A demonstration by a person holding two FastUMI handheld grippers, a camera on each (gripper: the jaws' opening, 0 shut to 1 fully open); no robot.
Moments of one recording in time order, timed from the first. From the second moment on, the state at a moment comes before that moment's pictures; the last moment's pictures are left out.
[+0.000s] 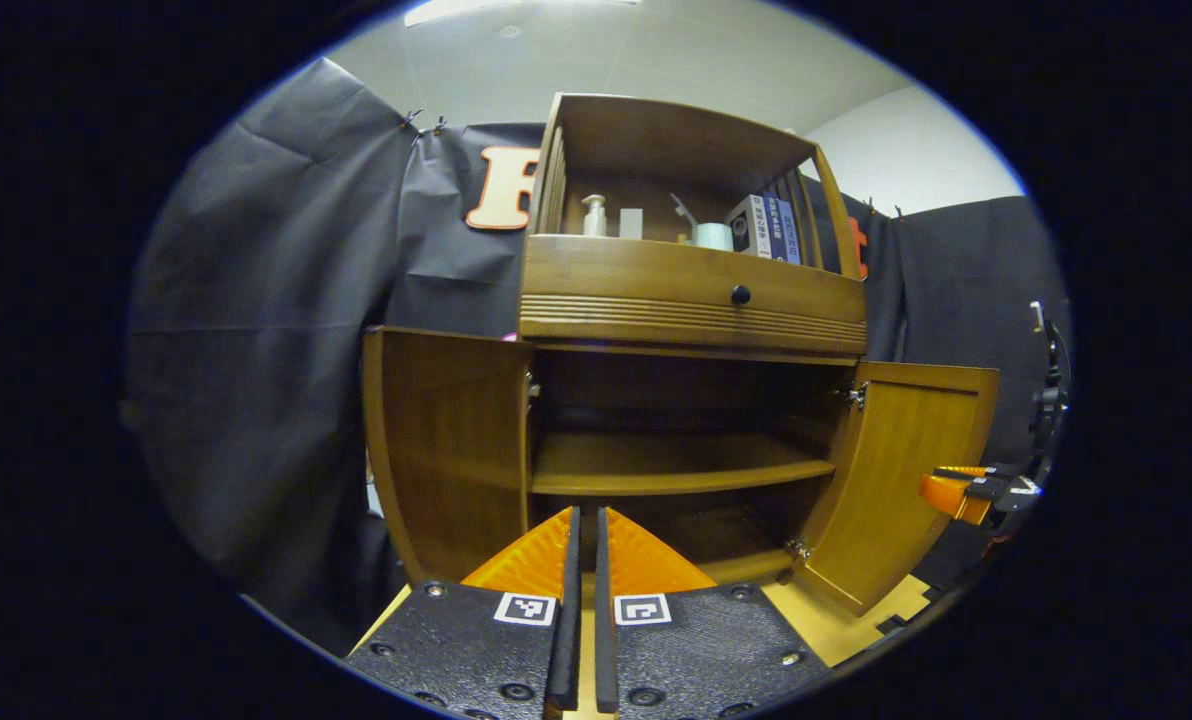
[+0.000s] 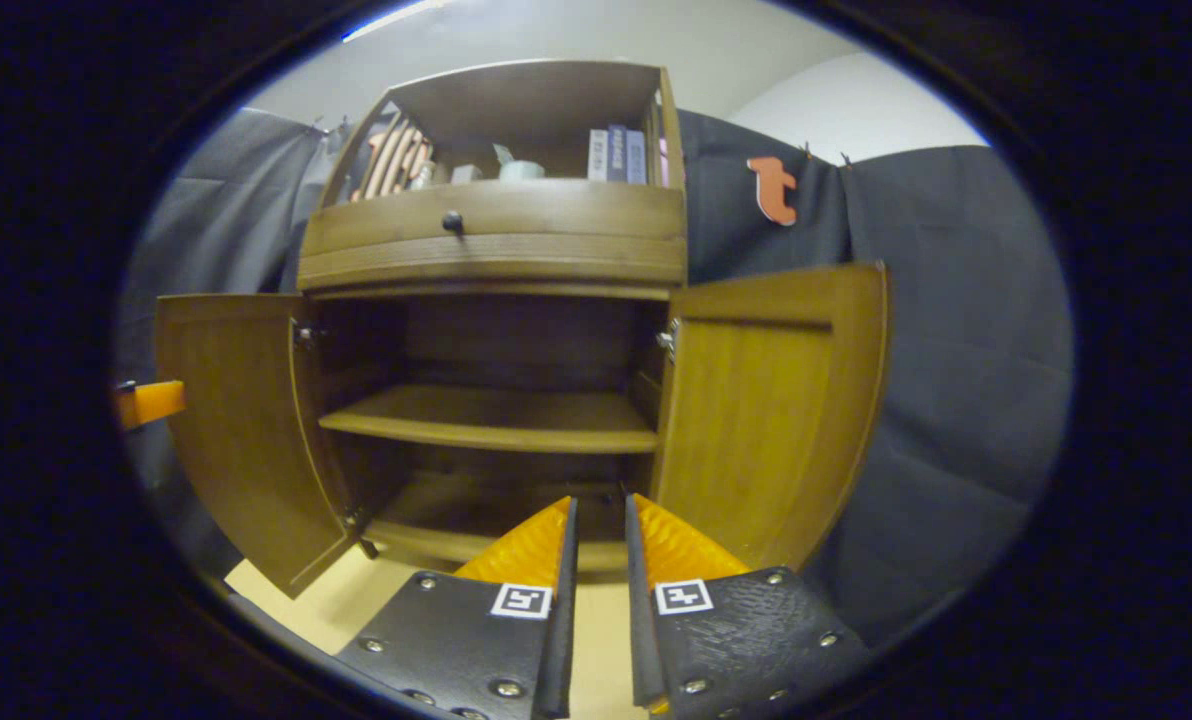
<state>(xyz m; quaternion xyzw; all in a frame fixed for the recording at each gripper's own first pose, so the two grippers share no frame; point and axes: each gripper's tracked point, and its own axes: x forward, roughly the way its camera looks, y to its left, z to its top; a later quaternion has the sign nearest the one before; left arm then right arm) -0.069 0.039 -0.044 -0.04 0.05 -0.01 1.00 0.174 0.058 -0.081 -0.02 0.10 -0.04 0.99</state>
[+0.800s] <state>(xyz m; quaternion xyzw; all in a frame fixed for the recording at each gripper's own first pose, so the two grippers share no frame) -0.003 -0.050 0.008 -0.05 0.02 -0.06 1.00 0.212 0.107 -0.011 -0.01 0.04 0.00 1.00</state>
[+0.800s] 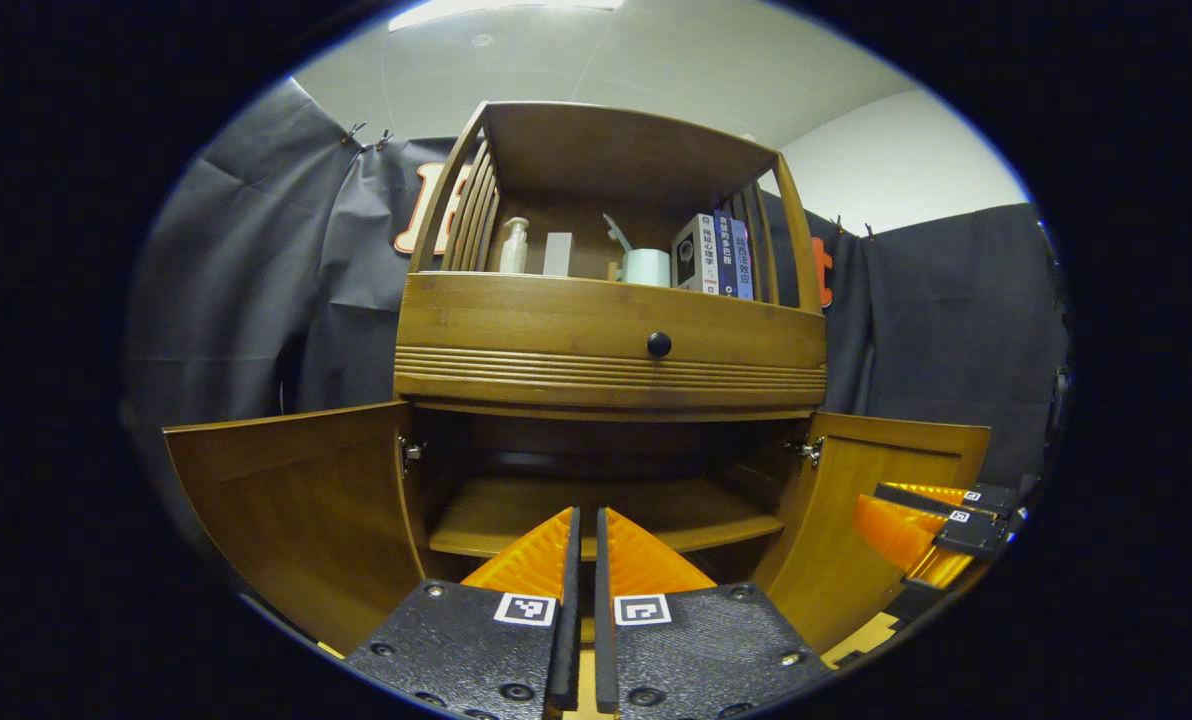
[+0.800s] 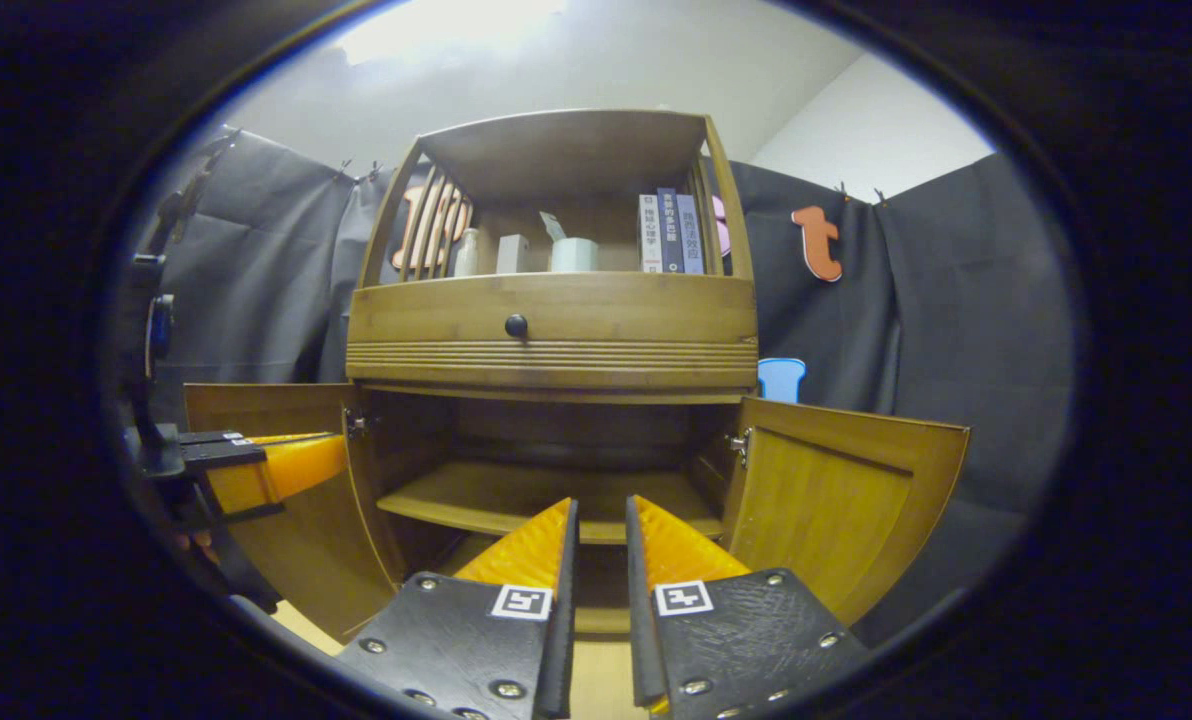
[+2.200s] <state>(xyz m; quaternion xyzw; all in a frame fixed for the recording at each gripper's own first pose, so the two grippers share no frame) 0.002 -0.035 0.015 -0.04 0.00 -0.06 1.00 -0.001 -0.003 0.012 -0.02 0.01 0.00 1.00</state>
